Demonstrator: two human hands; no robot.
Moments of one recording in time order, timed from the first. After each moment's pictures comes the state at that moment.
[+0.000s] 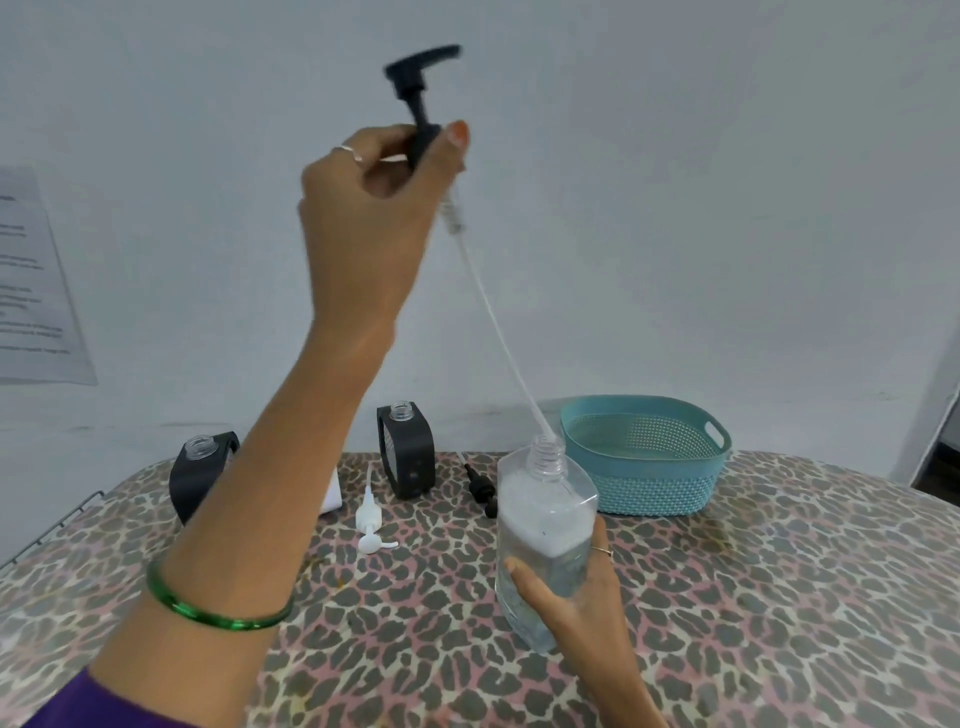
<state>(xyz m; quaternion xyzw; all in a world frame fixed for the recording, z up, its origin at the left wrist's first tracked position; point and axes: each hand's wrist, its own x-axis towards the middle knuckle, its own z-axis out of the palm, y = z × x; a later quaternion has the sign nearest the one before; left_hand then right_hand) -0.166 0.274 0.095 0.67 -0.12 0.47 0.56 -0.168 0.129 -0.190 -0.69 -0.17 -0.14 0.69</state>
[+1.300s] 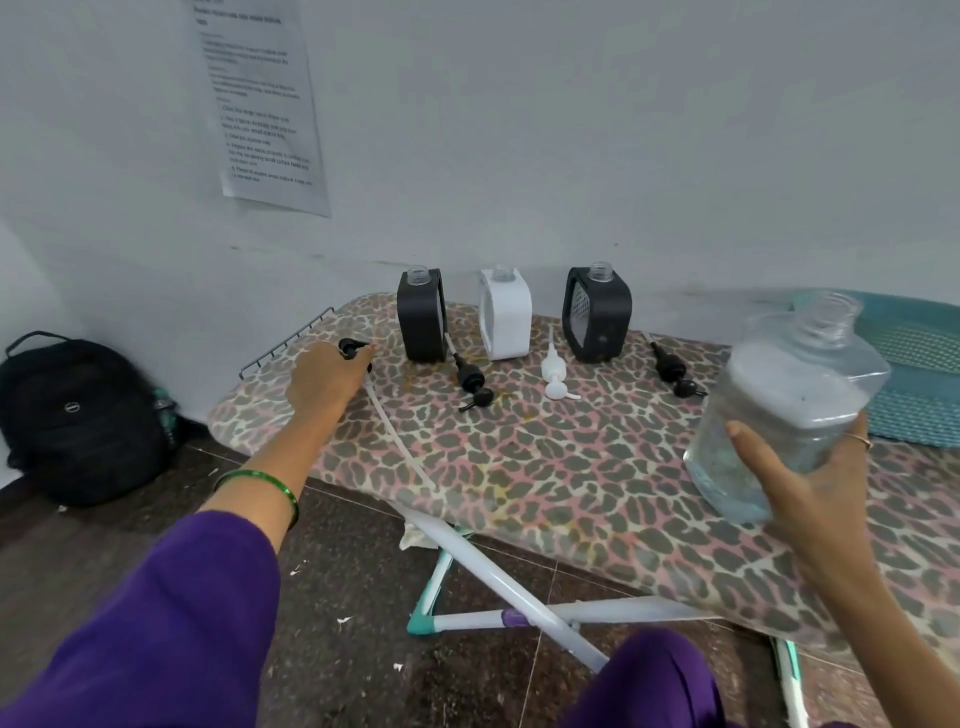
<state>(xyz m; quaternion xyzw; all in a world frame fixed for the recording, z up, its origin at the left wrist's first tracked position) -0.228 0.561 -0.161 0.84 0.42 0.25 0.25 -0.163 0.126 -0.197 -0.69 -0.19 -0.17 0.68</state>
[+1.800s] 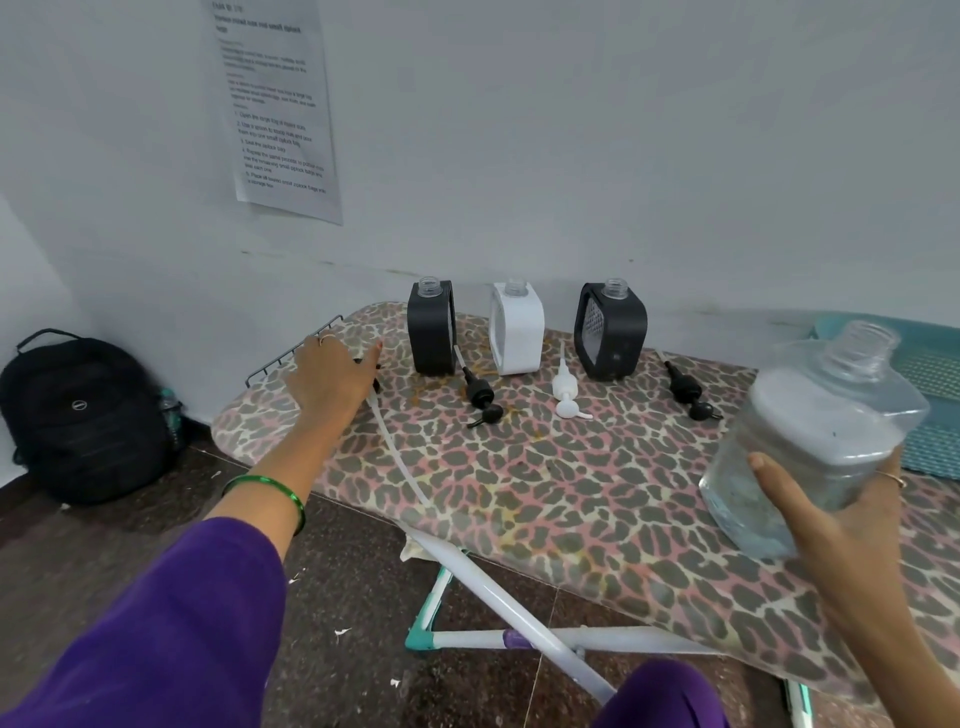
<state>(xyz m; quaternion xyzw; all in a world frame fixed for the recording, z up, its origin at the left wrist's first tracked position) -0.217 0.571 -0.159 0.86 0.44 0.25 0.09 -0.161 0.126 -0.199 -0.69 -0.18 -0.17 0.68</state>
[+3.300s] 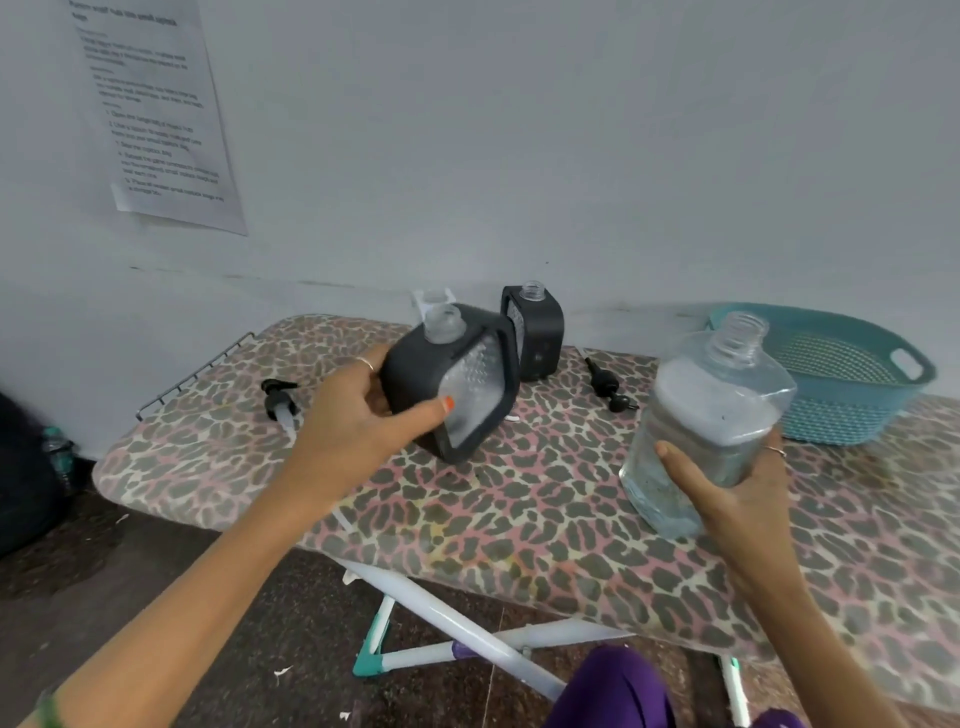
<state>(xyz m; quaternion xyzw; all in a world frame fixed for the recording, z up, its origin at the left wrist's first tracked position) -0.265 0.424 -0.110 0.80 0.01 0.24 0.55 -0.165 0.126 -0.191 -0.70 -0.15 -0.15 0.68</state>
